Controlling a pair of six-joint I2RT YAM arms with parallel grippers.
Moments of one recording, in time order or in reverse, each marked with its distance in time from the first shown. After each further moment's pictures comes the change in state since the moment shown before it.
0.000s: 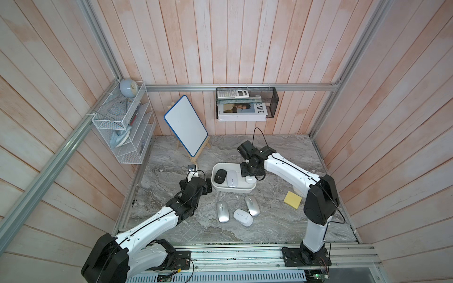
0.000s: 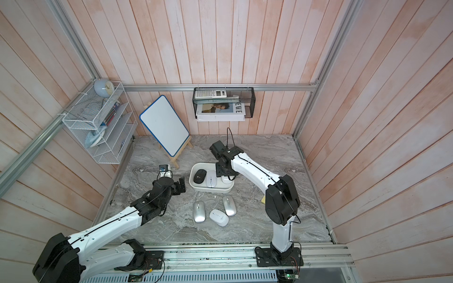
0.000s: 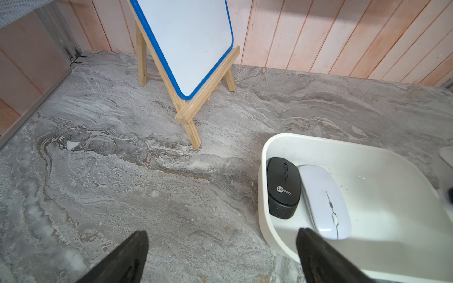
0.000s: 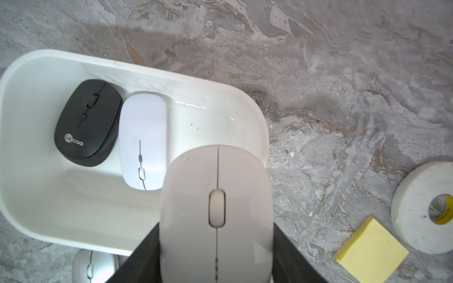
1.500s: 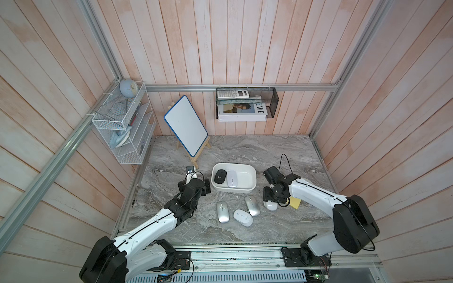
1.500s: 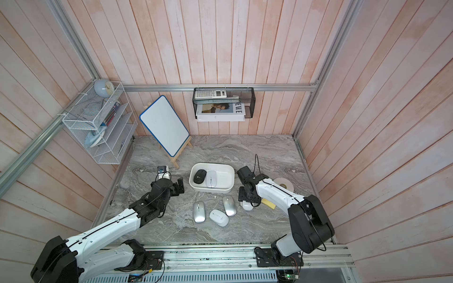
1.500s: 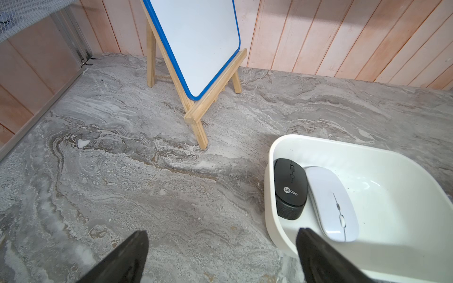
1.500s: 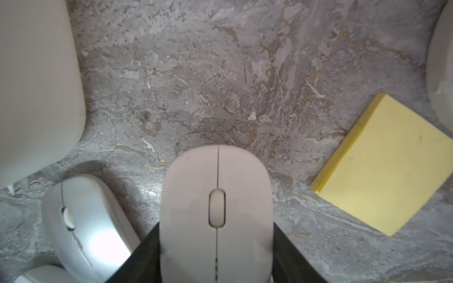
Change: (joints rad) left arm 0.001 -0.024 -0.022 0.002 -0.026 -0.001; right arm -0.174 -0.324 -0.711 0.266 -0.114 0.069
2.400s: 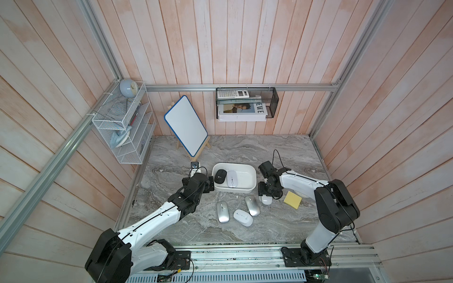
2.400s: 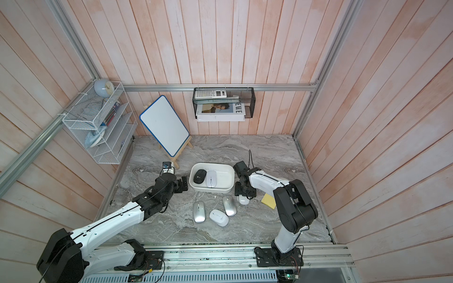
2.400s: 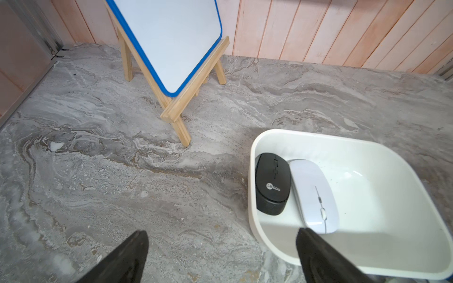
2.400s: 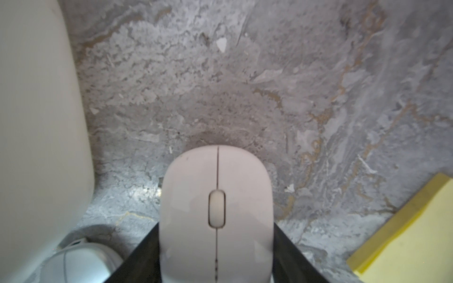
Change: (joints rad) left arm 0.000 0.097 0.150 -0.099 0.089 -0.011; right arm -0.023 0.191 0.123 0.057 -0.022 -0.076
